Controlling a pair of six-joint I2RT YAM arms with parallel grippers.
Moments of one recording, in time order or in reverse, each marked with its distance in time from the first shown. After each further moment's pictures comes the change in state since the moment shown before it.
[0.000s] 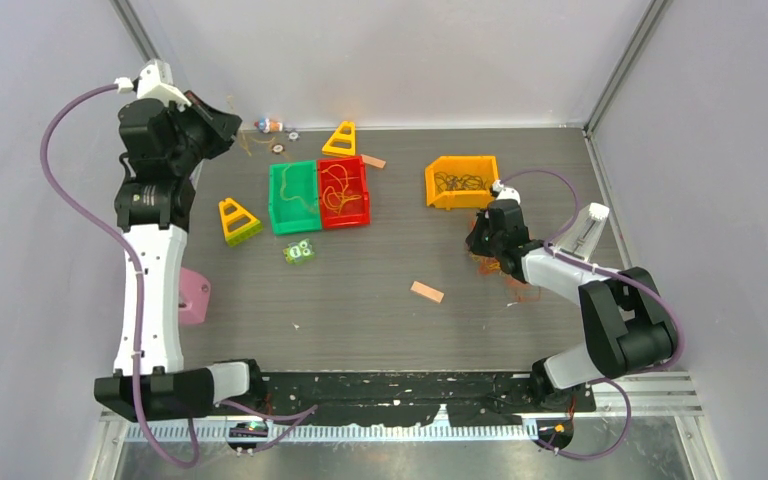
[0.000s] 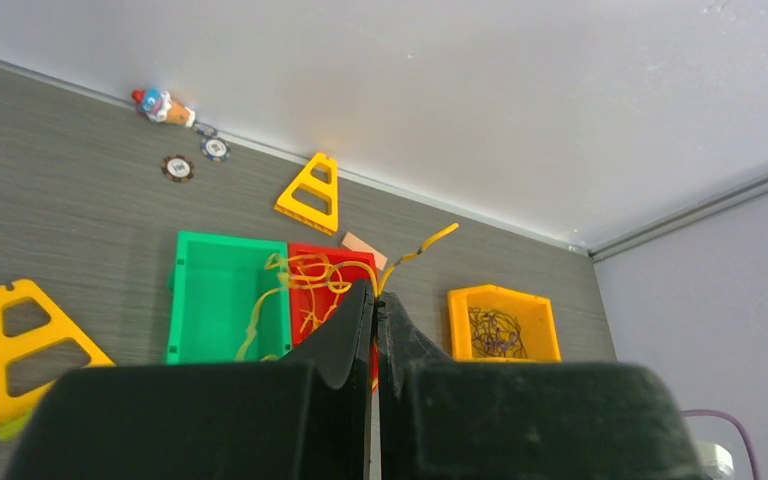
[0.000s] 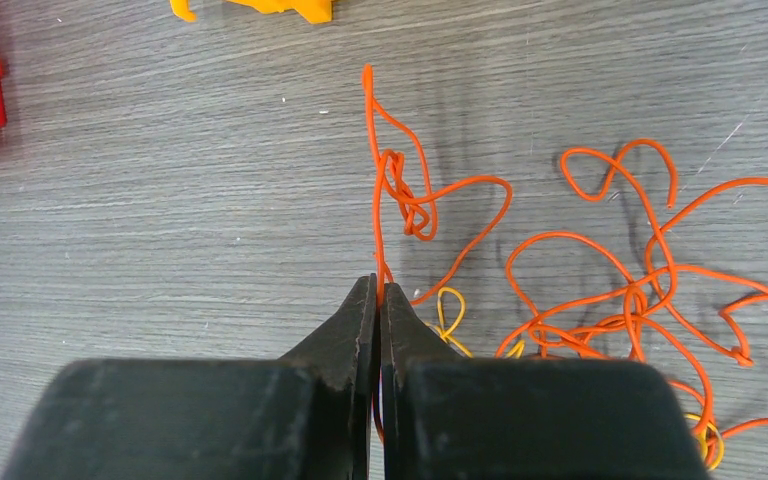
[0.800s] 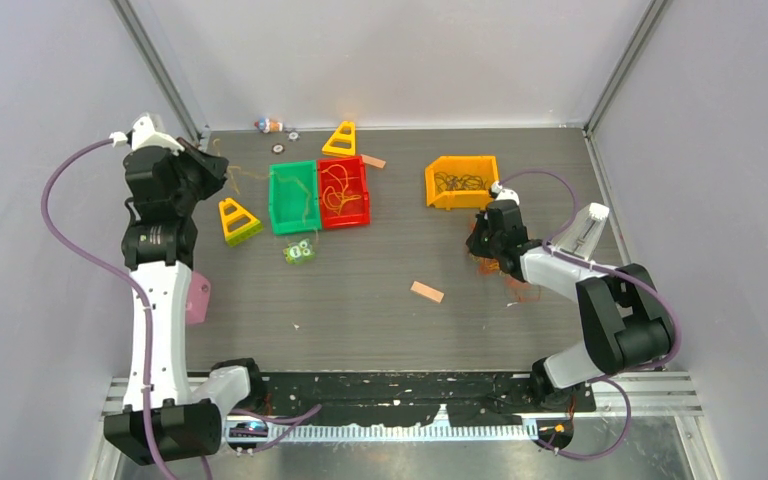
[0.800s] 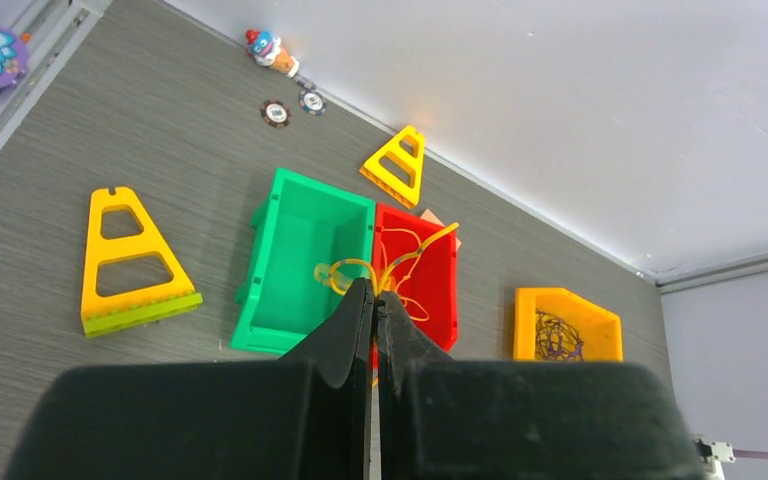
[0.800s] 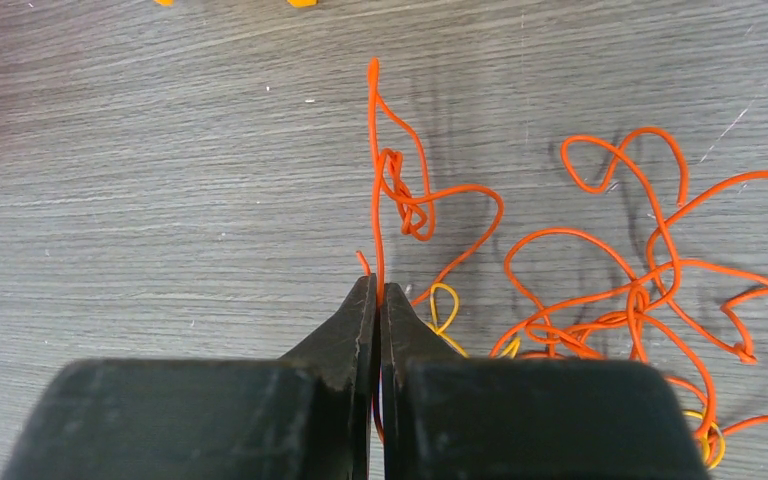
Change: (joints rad) left arm 0.085 -0.180 -0.335 0.060 -0.078 -0.033; right arm 0.000 0.021 0.005 -0.013 0.004 0.000
